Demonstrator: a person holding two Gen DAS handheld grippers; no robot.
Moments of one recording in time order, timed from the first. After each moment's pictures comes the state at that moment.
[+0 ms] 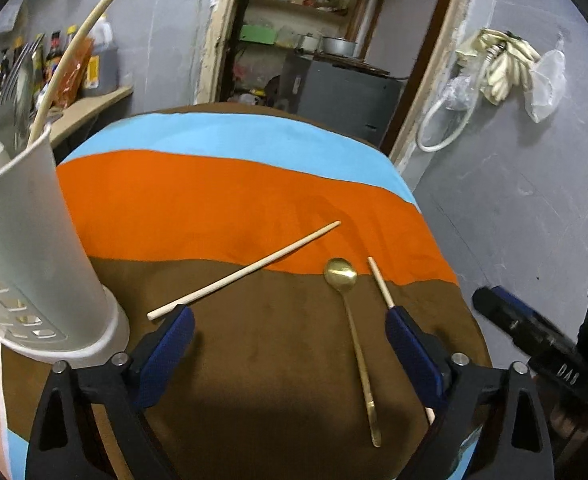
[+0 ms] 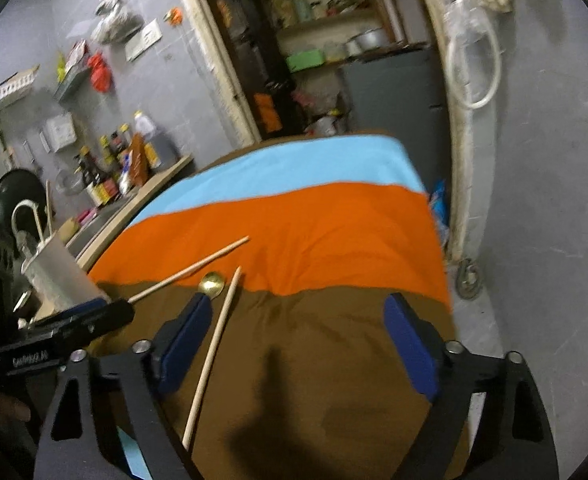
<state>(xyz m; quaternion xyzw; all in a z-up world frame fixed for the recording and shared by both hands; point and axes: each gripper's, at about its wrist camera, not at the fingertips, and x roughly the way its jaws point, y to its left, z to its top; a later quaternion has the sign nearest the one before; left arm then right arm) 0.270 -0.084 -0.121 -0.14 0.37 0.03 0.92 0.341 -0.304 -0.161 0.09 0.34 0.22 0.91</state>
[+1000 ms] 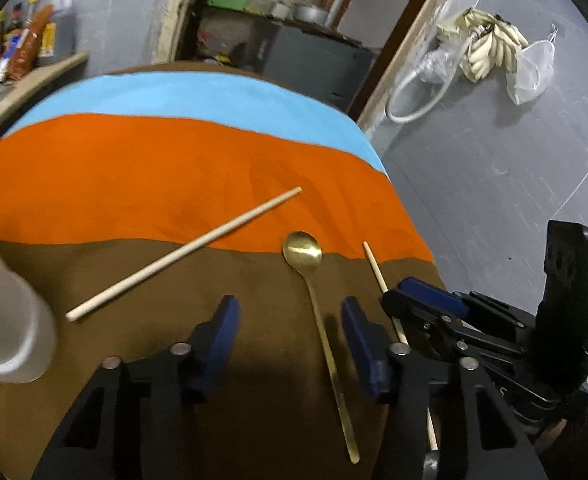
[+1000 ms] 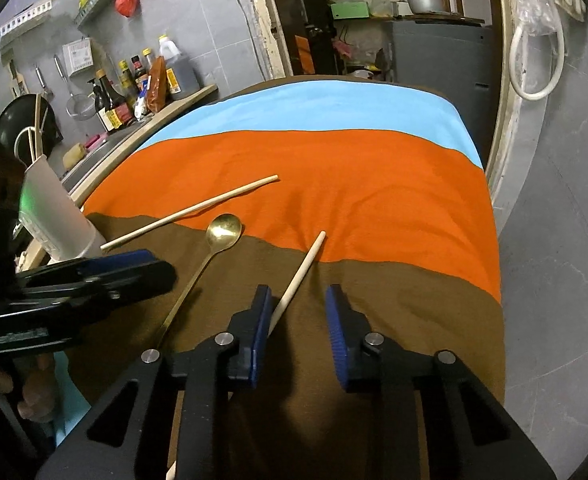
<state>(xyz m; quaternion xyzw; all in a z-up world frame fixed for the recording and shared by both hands) 0.305 -0.092 -0.147 -0.17 0.42 -0.06 0.89 0.368 -0.262 -0.182 0.00 0.41 0.27 0.87</state>
